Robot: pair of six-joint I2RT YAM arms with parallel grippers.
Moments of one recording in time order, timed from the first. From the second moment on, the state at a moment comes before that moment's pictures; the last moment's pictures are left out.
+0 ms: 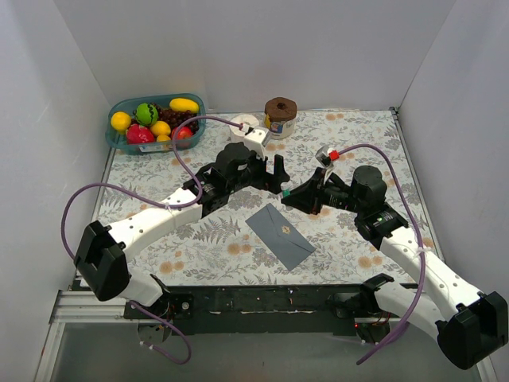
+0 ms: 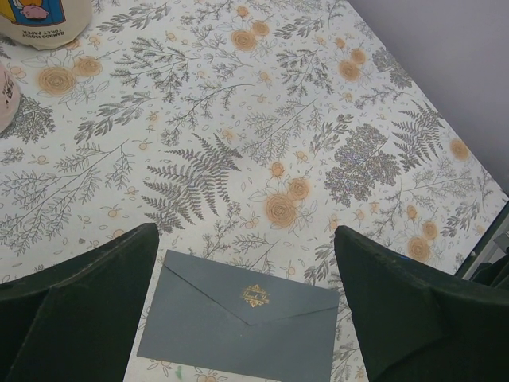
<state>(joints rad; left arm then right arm) -0.82 1.44 1.16 -0.06 0.01 -0.35 0.51 0.93 0.70 0.12 -0.72 0.34</state>
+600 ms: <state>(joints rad) -0.84 1.47 1.19 -0.08 0.00 -0.26 0.51 0.93 0.70 0.06 -0.73 0.33</state>
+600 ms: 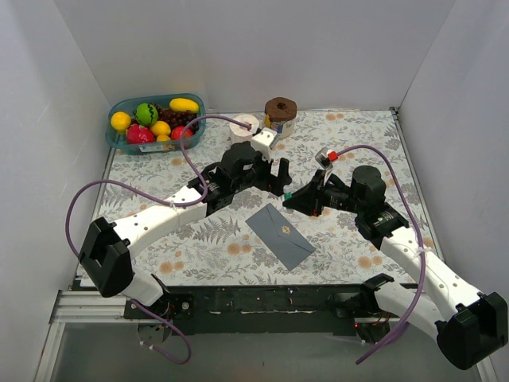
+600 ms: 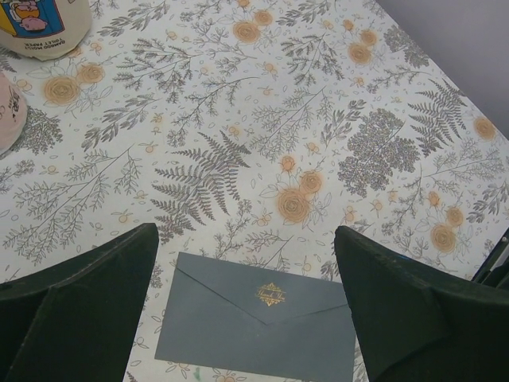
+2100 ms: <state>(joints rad) -0.88 1.44 1.22 -0.16 -0.14 -0.23 0.51 0.92 0.70 0.07 -0.74 0.34</state>
